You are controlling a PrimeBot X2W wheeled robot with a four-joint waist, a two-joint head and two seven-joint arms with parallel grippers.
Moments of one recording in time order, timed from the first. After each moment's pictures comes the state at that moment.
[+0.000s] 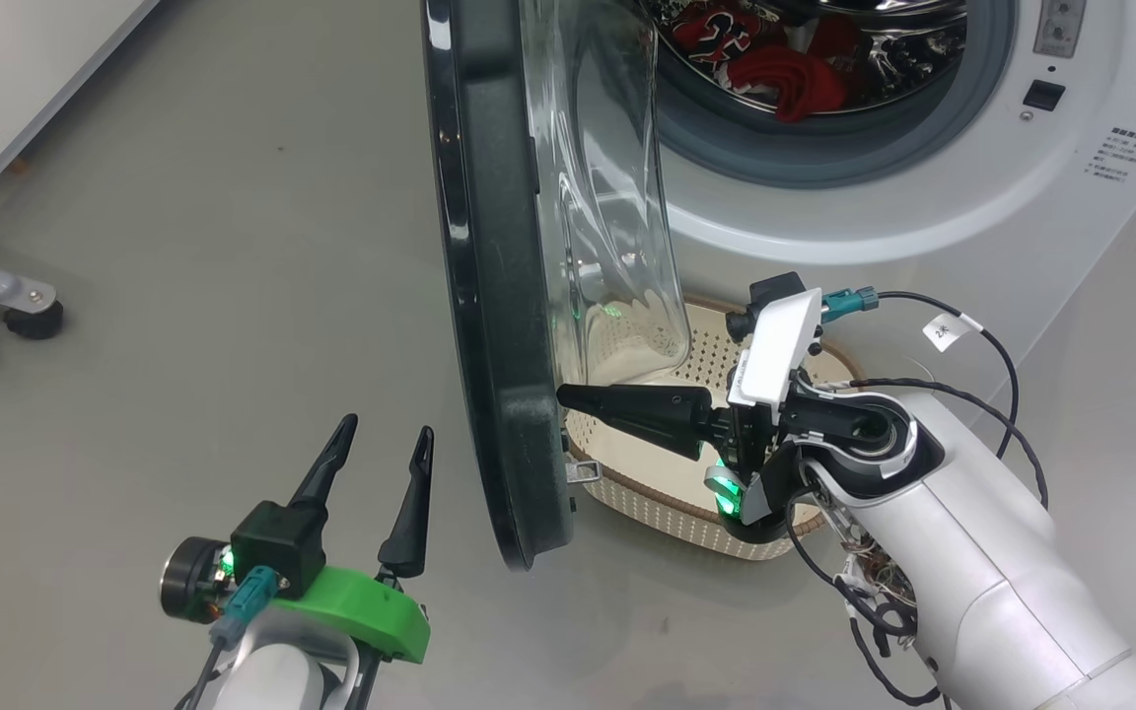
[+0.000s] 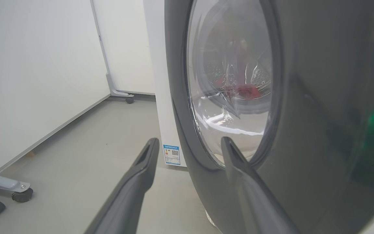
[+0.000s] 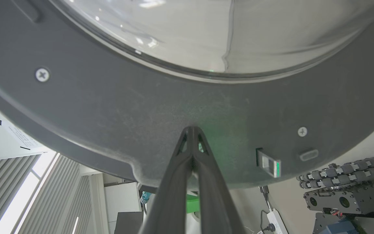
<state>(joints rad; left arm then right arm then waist) -0.18 0.03 -0.34 0.29 -0.33 0.00 -0.25 -0.61 -0.07 0.57 0.48 1.90 0.02 0.80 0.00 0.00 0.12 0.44</state>
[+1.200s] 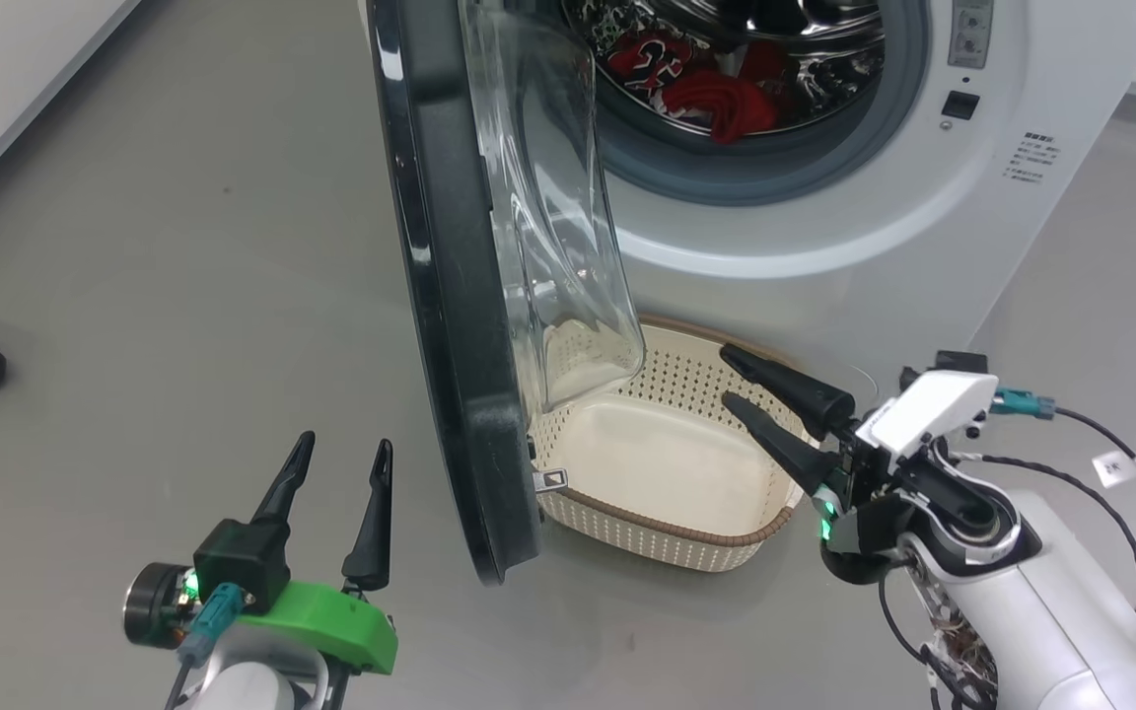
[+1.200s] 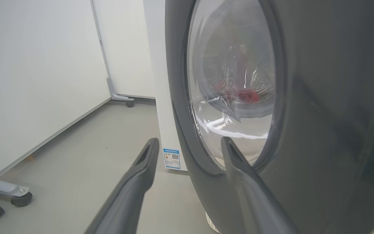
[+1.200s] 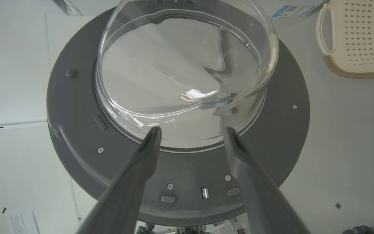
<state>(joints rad) -0.14 0.04 -0.27 0.28 -0.31 0.00 -0.25 -0.39 -0.14 0.38 0.41 1.86 0.10 0.47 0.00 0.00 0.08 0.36</state>
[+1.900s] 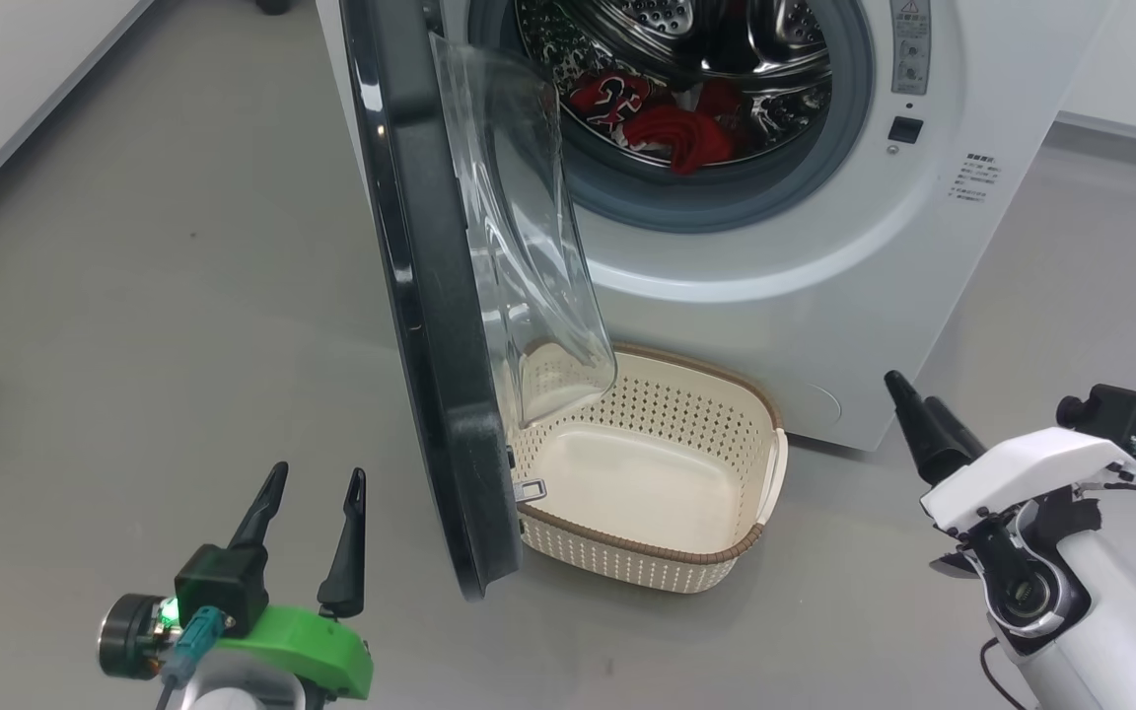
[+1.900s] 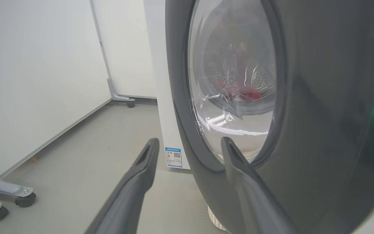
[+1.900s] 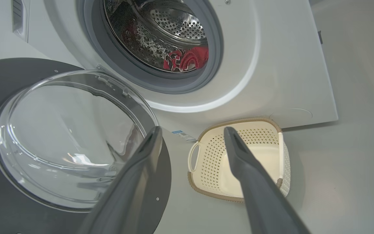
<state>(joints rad) -0.10 0.06 -0.24 0.30 -0.30 0.00 -0.25 -0.30 -0.30 0.44 0.43 1.30 0.11 -0.02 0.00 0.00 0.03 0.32</state>
